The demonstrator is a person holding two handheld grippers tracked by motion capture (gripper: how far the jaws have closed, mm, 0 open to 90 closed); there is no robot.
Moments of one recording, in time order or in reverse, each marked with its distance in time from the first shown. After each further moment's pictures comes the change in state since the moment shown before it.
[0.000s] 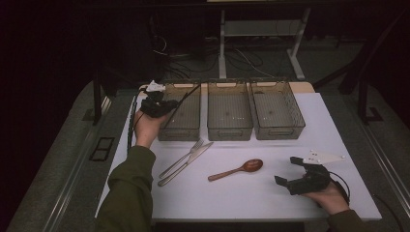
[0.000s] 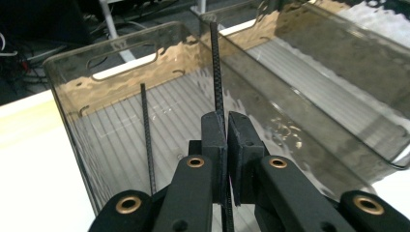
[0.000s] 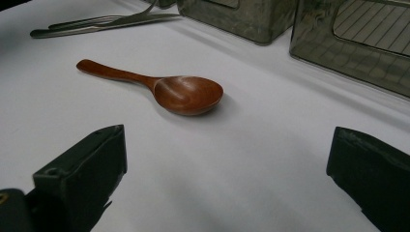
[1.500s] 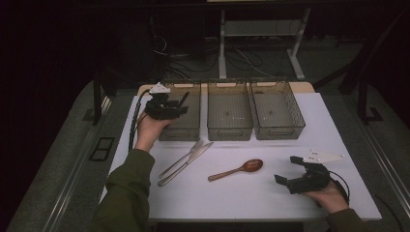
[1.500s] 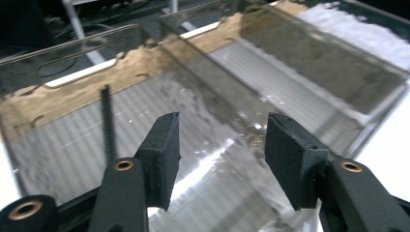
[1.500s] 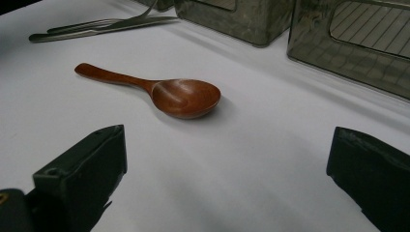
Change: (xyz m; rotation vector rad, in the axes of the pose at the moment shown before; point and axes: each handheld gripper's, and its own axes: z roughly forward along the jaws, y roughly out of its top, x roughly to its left) left arm -0.019 0.003 -0.005 -0.020 -0.131 0.030; right arm -0.001 0.001 0.001 -0.006 -0.004 0.009
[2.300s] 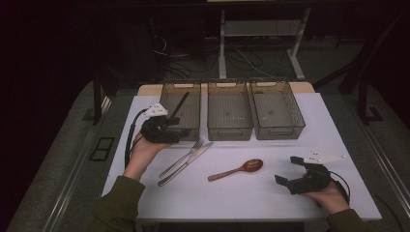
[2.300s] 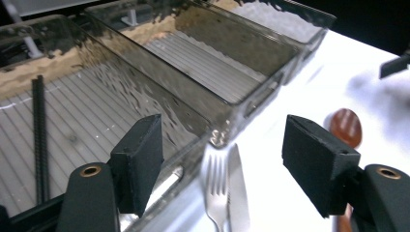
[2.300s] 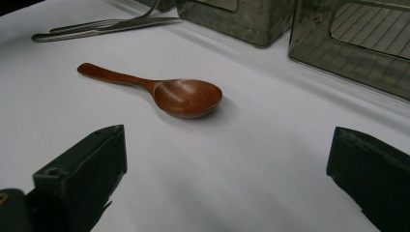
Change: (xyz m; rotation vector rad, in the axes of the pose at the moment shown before) left arm -0.047 -0.042 -0.040 -0.036 -0.130 0.063; right arm 0.000 0.000 -0.002 -0.004 0.002 -0.007
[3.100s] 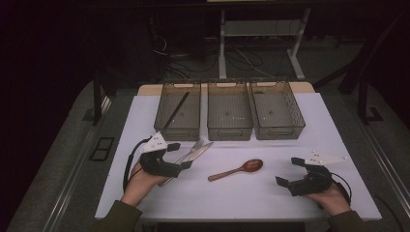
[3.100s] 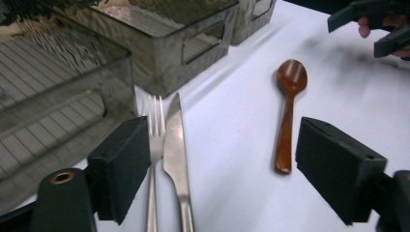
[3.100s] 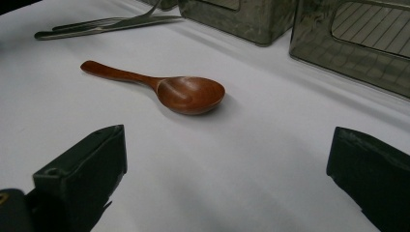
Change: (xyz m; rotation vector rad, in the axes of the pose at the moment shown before) left arm -0.047 -0.061 -0.017 -0.007 -0.075 0.048; right arm 0.002 -0.001 -0.004 0.004 0.002 -0.005
